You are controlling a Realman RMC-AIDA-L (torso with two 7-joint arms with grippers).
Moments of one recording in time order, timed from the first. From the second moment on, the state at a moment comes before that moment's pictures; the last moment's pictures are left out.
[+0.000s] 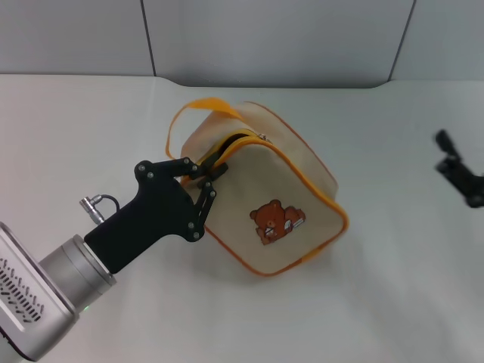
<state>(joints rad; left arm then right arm) -0.50 -2.07 -0.11 -0.11 2.23 1.56 0.13 0.36 2.09 -0.15 0.02 -1.63 -1.75 -0.17</state>
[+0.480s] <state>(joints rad) -0.51 -2.08 -0.11 -0.09 2.24 1.57 0.13 0.52 2.09 -0.20 0.13 -1.78 -1.52 -0.45</state>
